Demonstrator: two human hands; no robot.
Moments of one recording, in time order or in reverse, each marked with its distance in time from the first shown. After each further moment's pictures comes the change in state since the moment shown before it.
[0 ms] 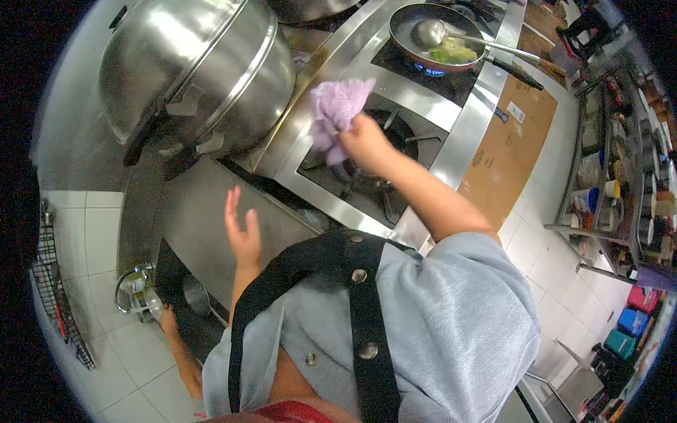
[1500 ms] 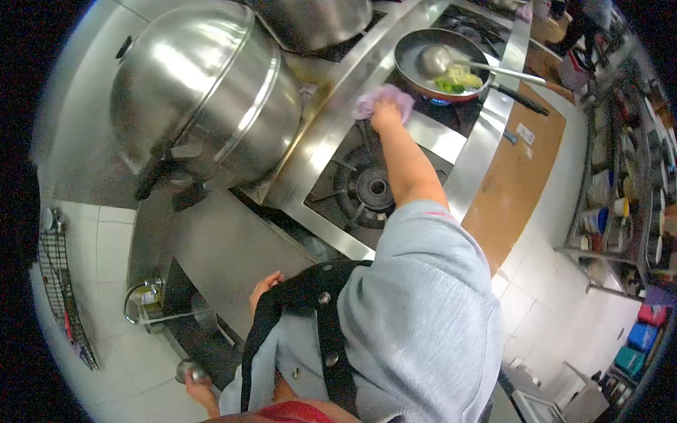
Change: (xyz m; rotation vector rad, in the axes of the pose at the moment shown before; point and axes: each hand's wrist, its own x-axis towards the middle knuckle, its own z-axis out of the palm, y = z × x) left_hand -0.078 0.018 -0.024 0.253 -0.211 -0.363; right_hand 0.205 0.121 -0.060 -1.021 0.305 0.015
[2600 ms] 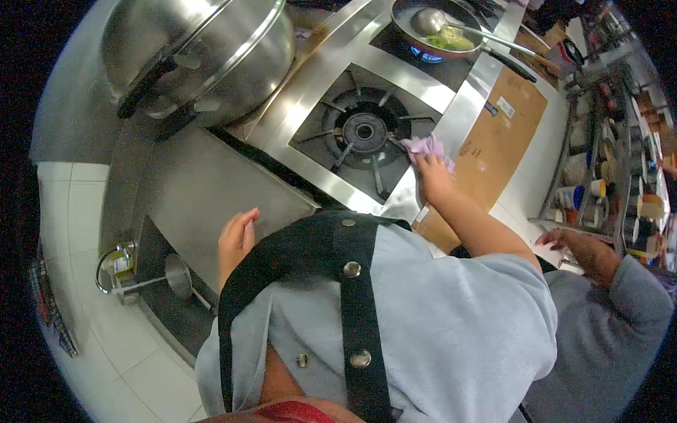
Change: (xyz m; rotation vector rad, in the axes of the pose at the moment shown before) left_hand 0.008 0.023 -0.029 0.073 0.029 0.348; right_hand -0.321 0.080 -0.080 -0.107 -0.093 -0.189
